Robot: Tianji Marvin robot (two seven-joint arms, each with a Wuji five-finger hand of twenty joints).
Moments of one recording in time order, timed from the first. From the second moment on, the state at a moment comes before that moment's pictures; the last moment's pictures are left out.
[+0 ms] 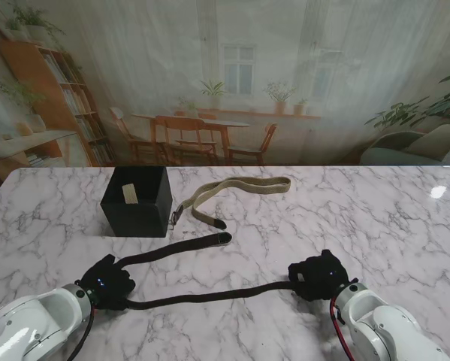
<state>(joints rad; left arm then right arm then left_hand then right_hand) 1.91 -0.99 -1.48 -1.86 1.59 -0.39 -0.28 -1.76 -1.02 1.28 -1.58 -1.22 -0.14 -0.05 0.90 -0.19 0.00 -0.01 0.68 0.06 0.31 0.46 0.73 0.10 0.23 0.39 0.69 0.18 0.43 0.72 0.25 0.17 1.05 0.68 0.43 -0.53 0.92 -0.20 0.65 -0.26 0.93 0.46 1.04 0.00 0.68 0.57 0.94 0.05 0.70 0.60 0.38 0.31 1.23 0.61</state>
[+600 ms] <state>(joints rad) 1.93 -0.99 -1.54 -1.92 1.55 -0.42 -0.10 -1.80 -1.03 1.36 -1.58 -1.25 -0.16 -0.18 0.89 -0.17 0.00 -0.01 0.64 0.04 0.27 0.45 0.67 0.11 0.20 0.36 0.65 0.18 0.38 0.67 0.23 0.19 0.99 0.67 0.31 -0.50 0.79 -0.14 0.51 -0.11 0.60 0.48 0.65 0.10 0.58 0.45 0.71 0.09 0.52 0.47 0.31 0.29 1.19 0.59</state>
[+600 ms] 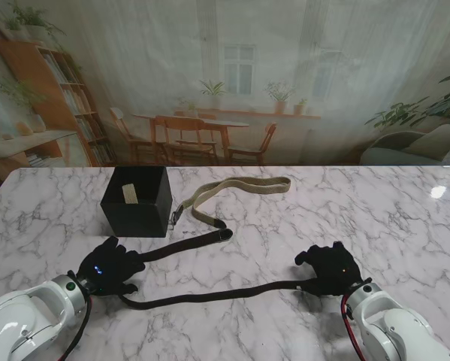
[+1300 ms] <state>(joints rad) 1.84 -1.01 -1.47 -1.89 1.44 -0.28 -0.02 -1.83 -1.02 1.39 -1.62 -1.29 -0.17 -0.14 0.89 -0.12 0.00 -0.01 0.67 0.04 0.28 0.48 0.72 0.11 0.20 0.36 0.65 0.18 0.36 0.63 0.18 0.24 0.88 0.62 0.31 -0.47 0.78 -0.13 0.55 -0.06 0.70 0.56 0.57 0.12 0.55 0.39 0.66 0.11 0.40 0.39 0.25 0.31 1.08 0.53</state>
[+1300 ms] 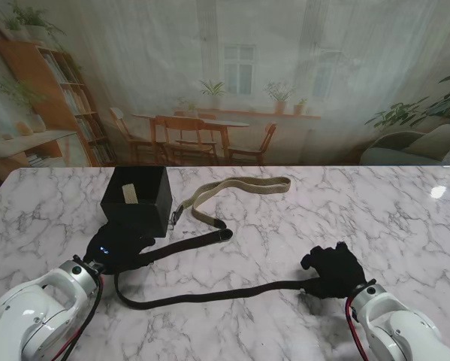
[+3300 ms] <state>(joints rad) 1.83 -1.01 -1.44 -1.87 1.41 -0.26 -0.04 -1.74 -1.04 1.28 -1.55 -1.07 -0.11 -0.11 0.89 -0.12 0.00 -0.01 0.69 0.05 0.28 0.50 0.74 0.11 0.20 0.37 0.65 0.19 0.36 0.63 0.18 0.24 0.88 0.62 0.67 -0.41 0.99 -0.14 0.43 -0.41 0.72 0.27 1.39 0.06 0.90 0.59 1.29 0.14 0.96 0.57 0.78 0.38 1.38 0.44</state>
